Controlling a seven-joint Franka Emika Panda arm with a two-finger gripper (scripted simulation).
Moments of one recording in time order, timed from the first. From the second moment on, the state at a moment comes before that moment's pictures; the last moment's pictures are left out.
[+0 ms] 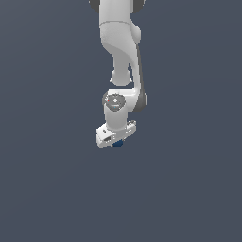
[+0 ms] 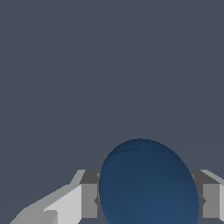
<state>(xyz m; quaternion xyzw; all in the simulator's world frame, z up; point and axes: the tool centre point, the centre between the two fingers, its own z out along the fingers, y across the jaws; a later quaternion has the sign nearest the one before) -0.012 -0.019 0.035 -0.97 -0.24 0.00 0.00</state>
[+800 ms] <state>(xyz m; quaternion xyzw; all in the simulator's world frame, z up) -0.008 0.046 0.141 -0.97 -0.25 0.00 0.00</state>
